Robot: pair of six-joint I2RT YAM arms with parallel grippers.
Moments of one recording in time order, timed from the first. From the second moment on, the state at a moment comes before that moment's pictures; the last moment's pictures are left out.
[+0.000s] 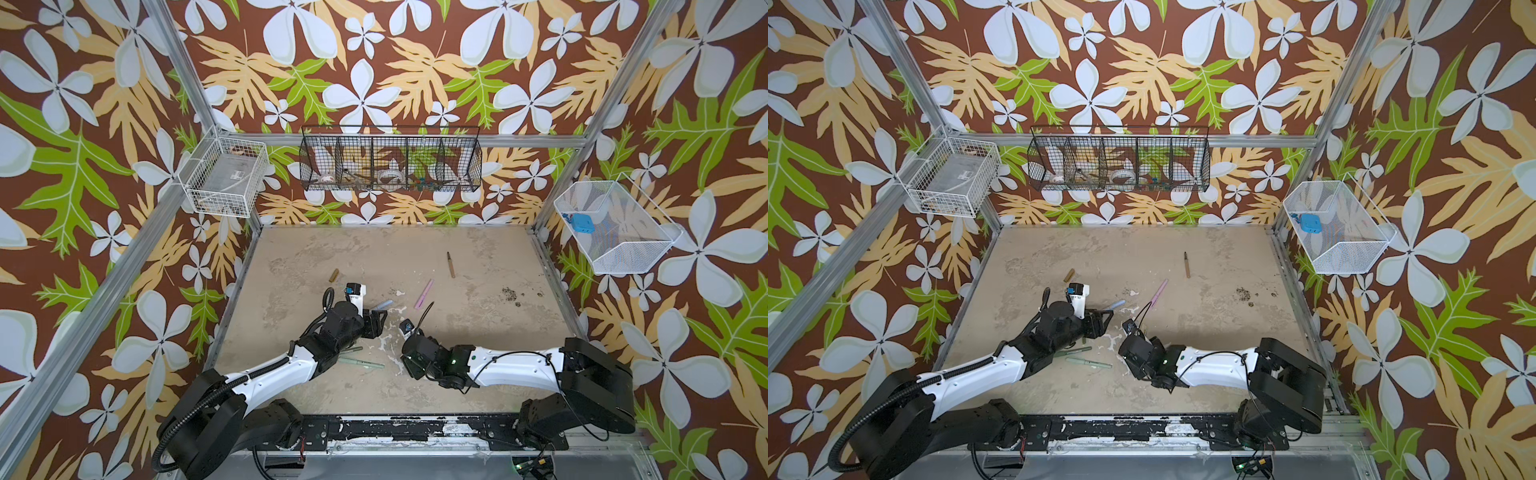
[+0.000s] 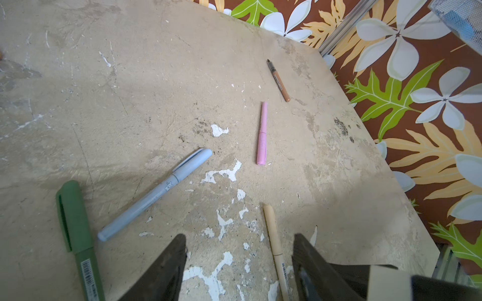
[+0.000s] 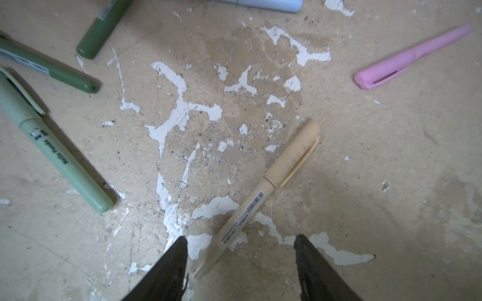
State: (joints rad) left arm -0.65 1.20 0.48 0.24 -0.01 -0.56; right arm 1.10 1.53 0.71 -0.20 0.38 0.40
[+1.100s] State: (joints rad) left arm -0.65 1.20 0.48 0.23 -0.04 -0.54; right arm 1.04 1.53 0.64 -0.15 0.38 0.40
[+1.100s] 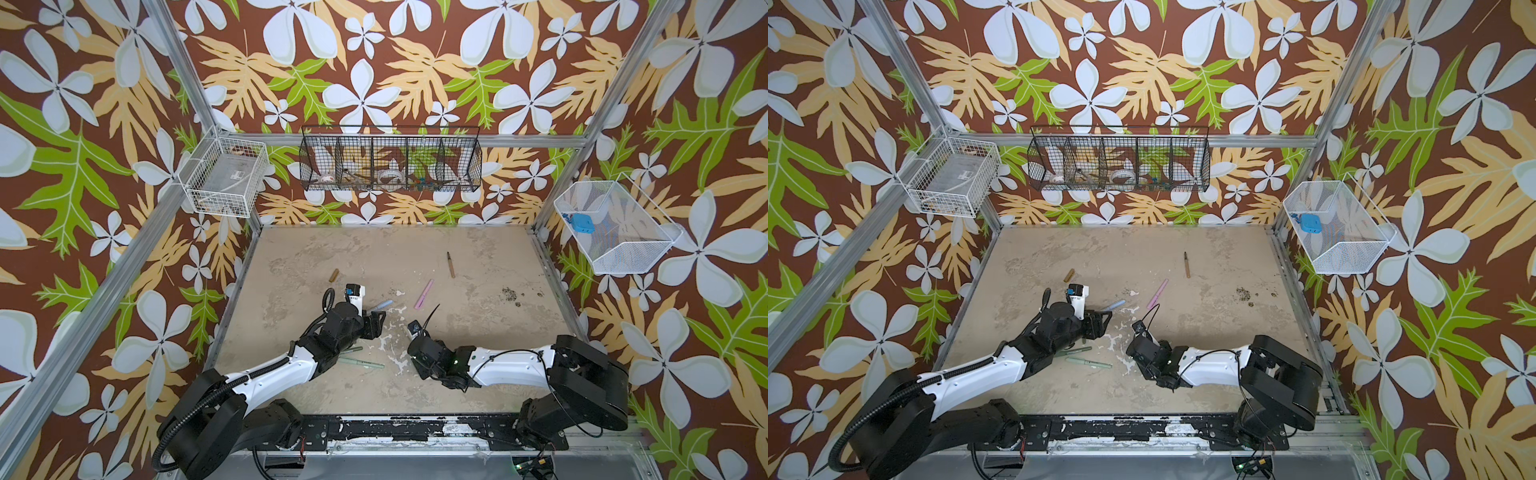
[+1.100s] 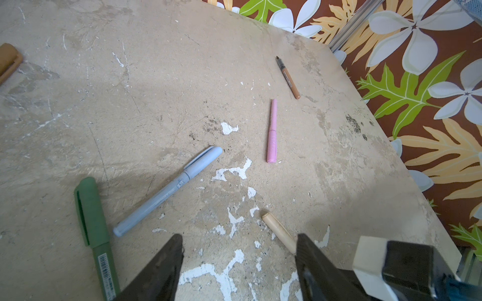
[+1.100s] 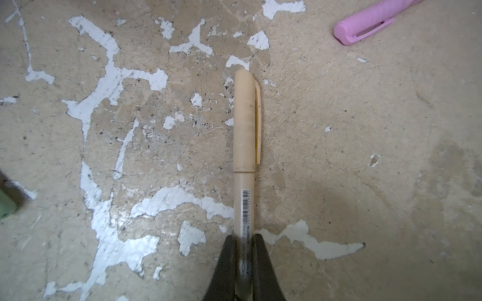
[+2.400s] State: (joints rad) left arm -0.63 1.12 0.38 0.73 0.26 -0.58; right arm 0.68 1.20 0.55 0.26 -0.30 0.16
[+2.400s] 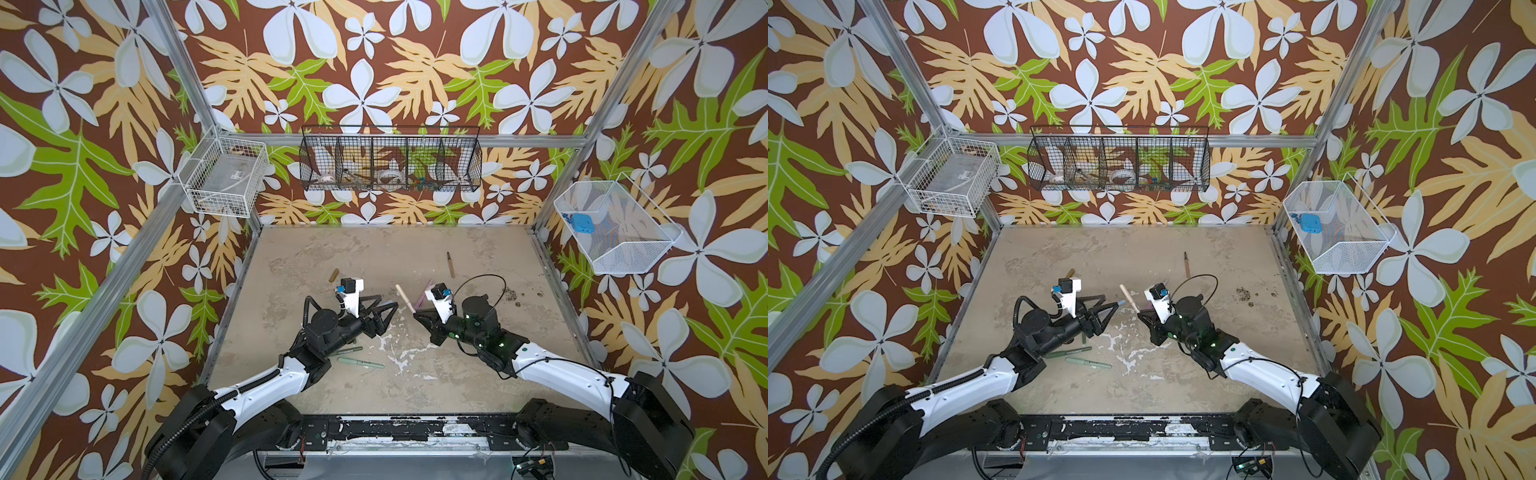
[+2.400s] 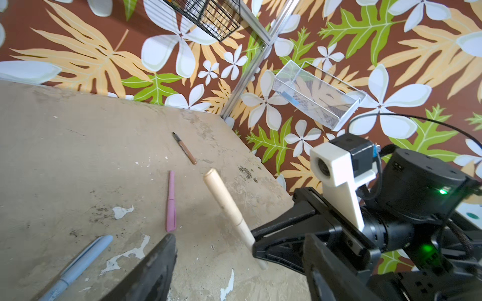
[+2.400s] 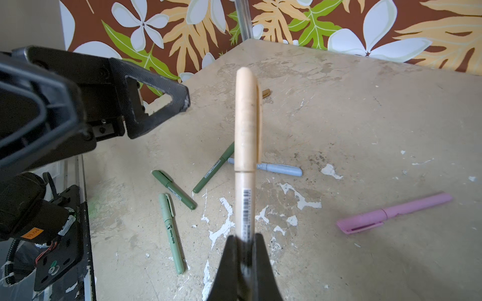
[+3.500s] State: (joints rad) left arm -0.63 1.14 0.39 0.75 0.29 -0.59; right arm 0.78 1.22 0.57 0.32 -0.37 0.07
